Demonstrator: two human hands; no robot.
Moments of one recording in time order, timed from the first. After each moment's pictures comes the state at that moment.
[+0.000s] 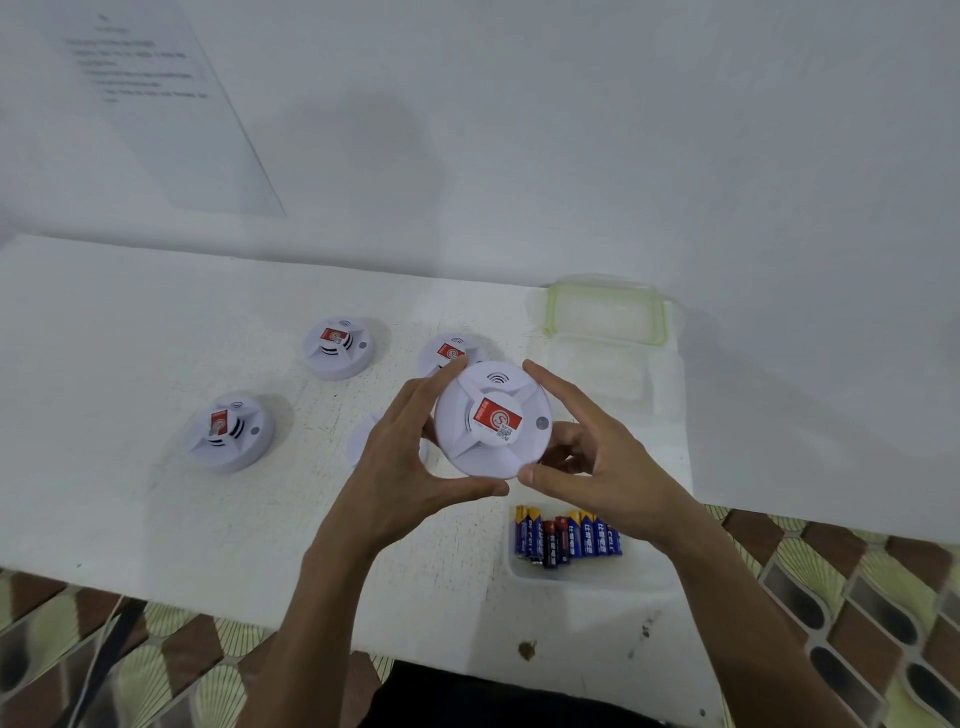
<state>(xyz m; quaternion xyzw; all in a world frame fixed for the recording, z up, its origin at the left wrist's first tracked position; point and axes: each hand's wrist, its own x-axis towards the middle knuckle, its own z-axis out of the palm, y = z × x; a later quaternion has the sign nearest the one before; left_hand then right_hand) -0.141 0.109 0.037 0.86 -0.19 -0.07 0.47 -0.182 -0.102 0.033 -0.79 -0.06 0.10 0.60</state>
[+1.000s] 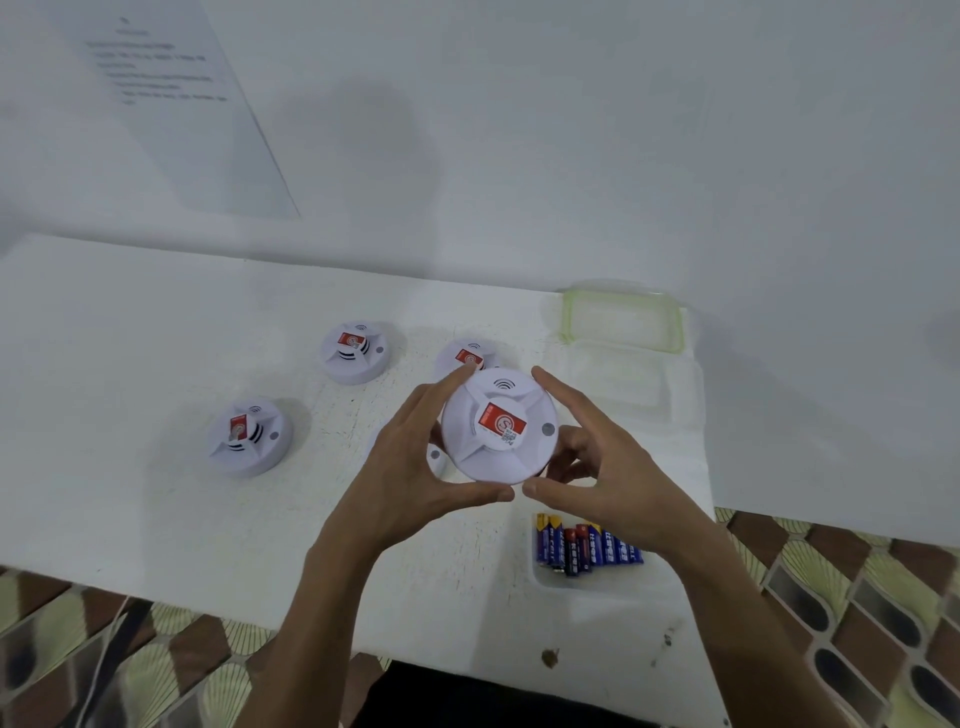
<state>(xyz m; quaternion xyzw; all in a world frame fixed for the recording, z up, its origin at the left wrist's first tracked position) -0.130 0.128 0.038 0.86 -0.20 -0.08 0.46 -0.176 -0.084 0.035 -0.81 -0.05 0.10 0.58</state>
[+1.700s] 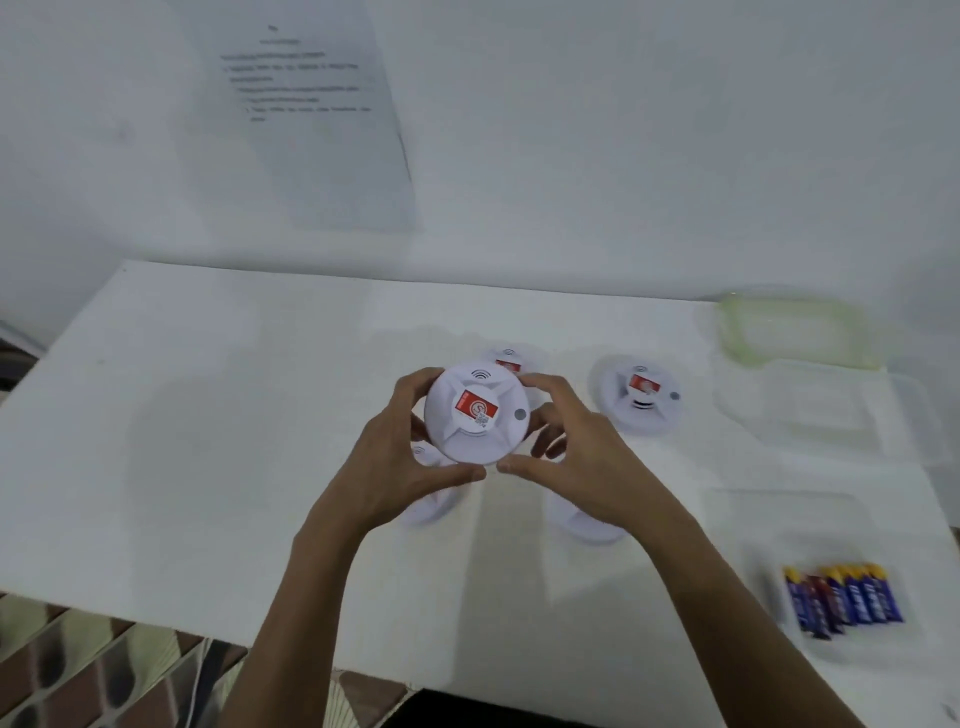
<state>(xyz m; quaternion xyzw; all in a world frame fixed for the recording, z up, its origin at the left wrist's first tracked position) -0.004 0.337 0.017 0.88 -0.19 -0.09 0.43 -0.050 0.122 0.005 -0.86 -0.04 0.05 0.51</state>
